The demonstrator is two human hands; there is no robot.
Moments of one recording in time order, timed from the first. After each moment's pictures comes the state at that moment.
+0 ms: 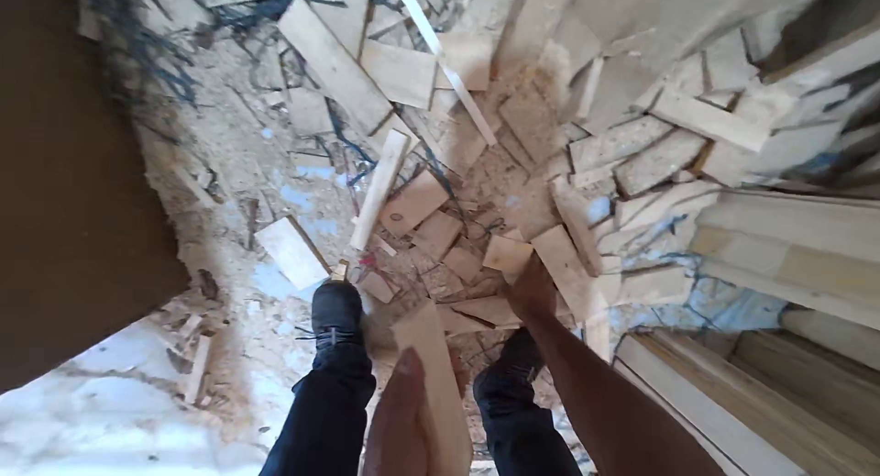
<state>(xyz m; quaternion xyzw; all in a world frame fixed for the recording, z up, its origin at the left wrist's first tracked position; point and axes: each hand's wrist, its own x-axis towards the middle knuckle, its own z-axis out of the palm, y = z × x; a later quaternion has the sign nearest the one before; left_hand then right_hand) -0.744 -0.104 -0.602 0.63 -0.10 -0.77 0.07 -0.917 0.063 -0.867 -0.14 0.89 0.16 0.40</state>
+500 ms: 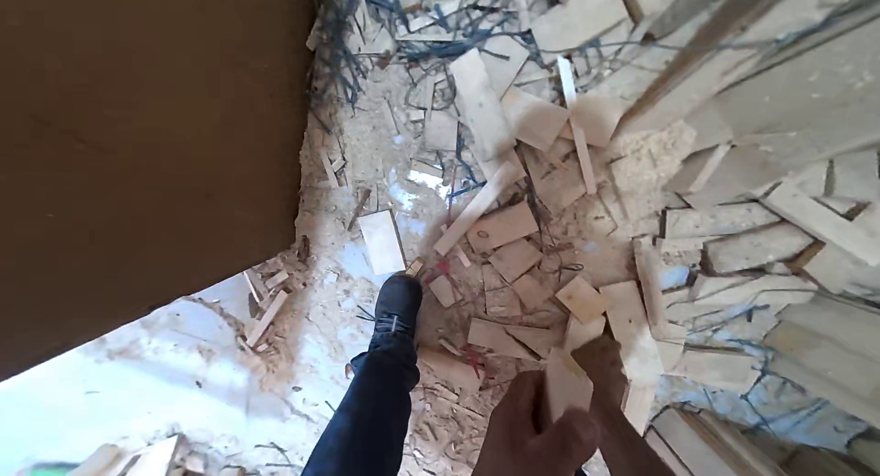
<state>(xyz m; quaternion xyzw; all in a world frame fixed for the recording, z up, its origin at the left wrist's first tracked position) -0.732 -0.119 -0.577 0.54 -0.20 -0.82 -0.02 -0.886 -0.007 -0.726 -0.08 0.80 0.26 0.54</state>
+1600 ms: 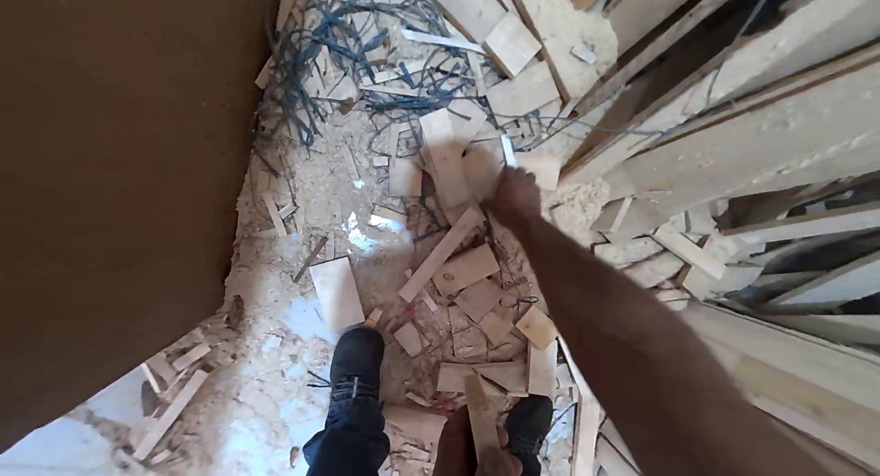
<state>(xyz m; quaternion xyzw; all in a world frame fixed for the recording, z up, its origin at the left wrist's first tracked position) -0.692 -0.166 -0.575 0.56 -0.12 -0.81 0.15 -0.975 -0.314 -0.841 -0.36 0.88 0.10 0.30</state>
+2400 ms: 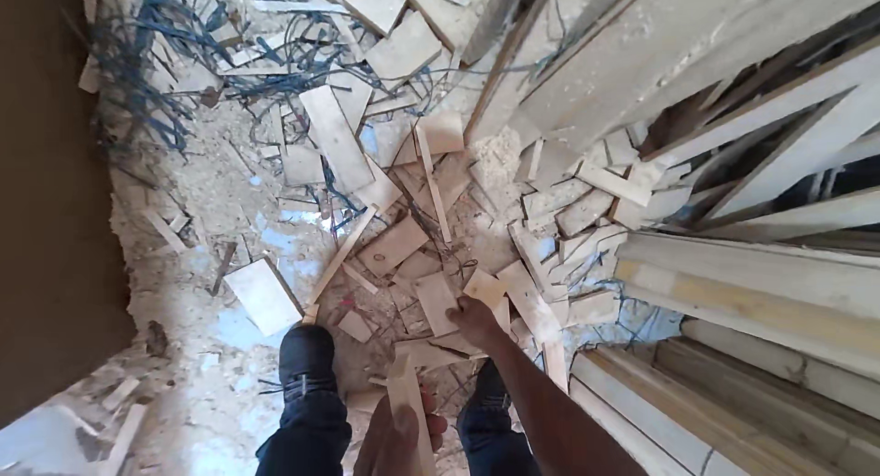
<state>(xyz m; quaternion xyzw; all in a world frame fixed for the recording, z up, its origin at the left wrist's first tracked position) -0.713 -0.118 -0.588 0.58 -0.15 -0.80 0.04 -0.904 -0.023 -0.791 -0.11 0.78 0.02 0.61</state>
